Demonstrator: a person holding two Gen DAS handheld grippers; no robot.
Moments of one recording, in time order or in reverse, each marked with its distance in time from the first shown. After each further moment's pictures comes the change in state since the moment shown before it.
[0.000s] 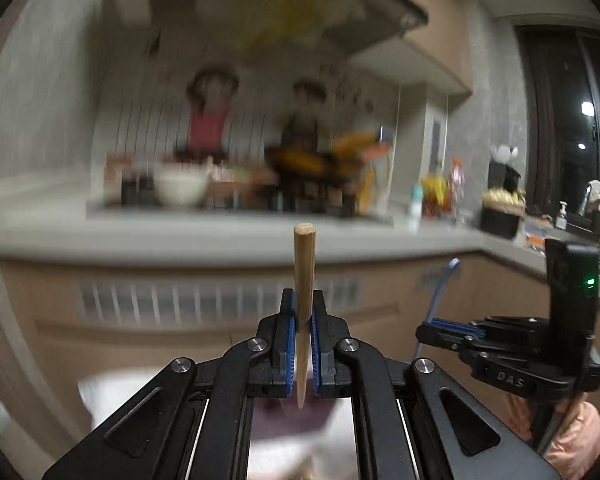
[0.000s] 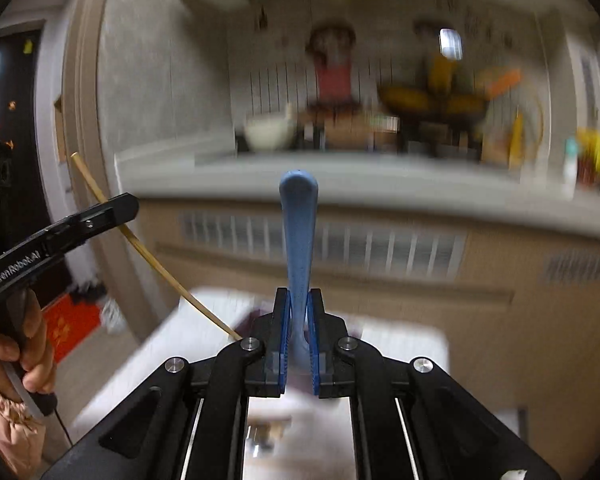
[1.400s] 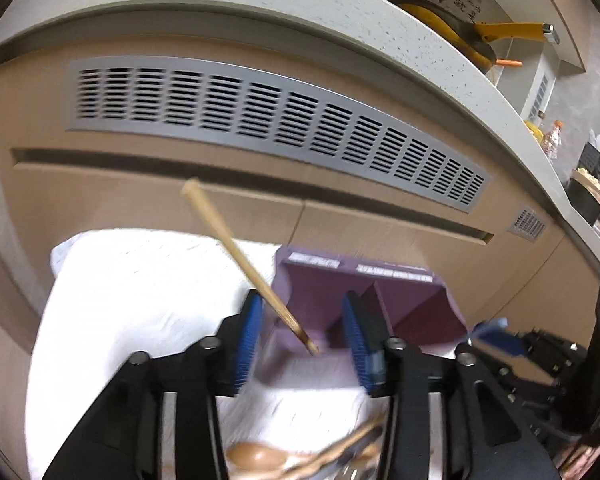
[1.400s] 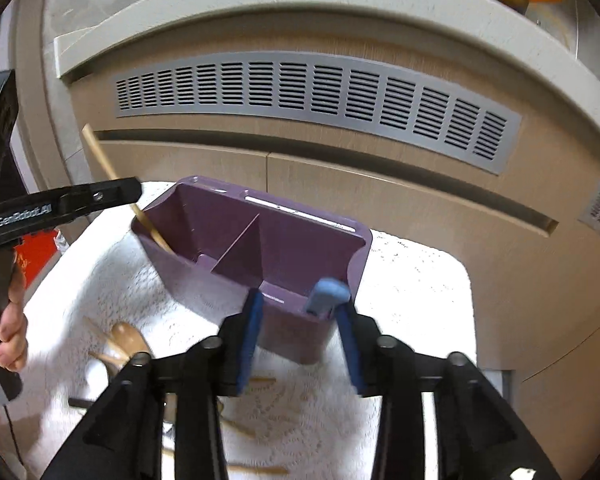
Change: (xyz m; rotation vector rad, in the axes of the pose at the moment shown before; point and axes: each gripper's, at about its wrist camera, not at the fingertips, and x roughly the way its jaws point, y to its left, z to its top) left arm 0.137 0.102 -0.169 -0.295 0.400 0.151; right arm 0.148 -0.005 -0.130 -0.068 0.335 -0.085
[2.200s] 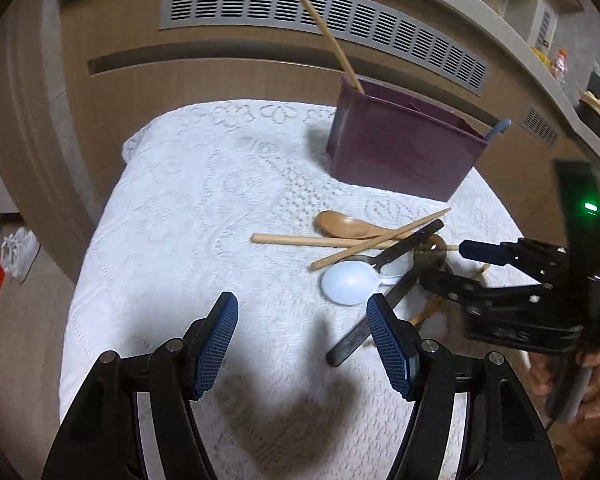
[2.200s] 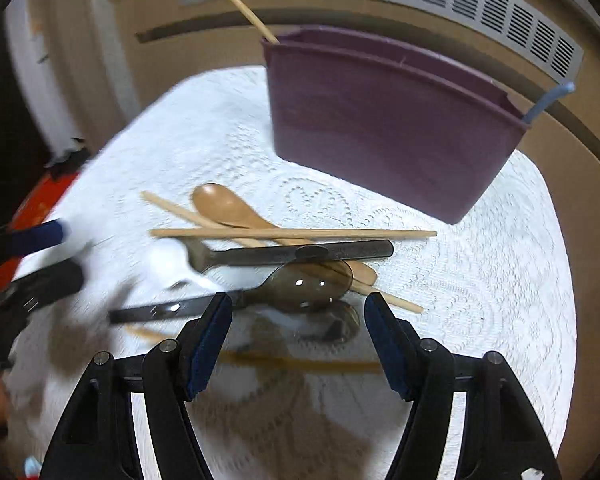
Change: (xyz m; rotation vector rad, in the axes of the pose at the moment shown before) left arm -0.087 0.043 -0.137 0.070 0.190 0.122; right arm 0.035 0.106 -0.080 -0.004 0.264 0.063
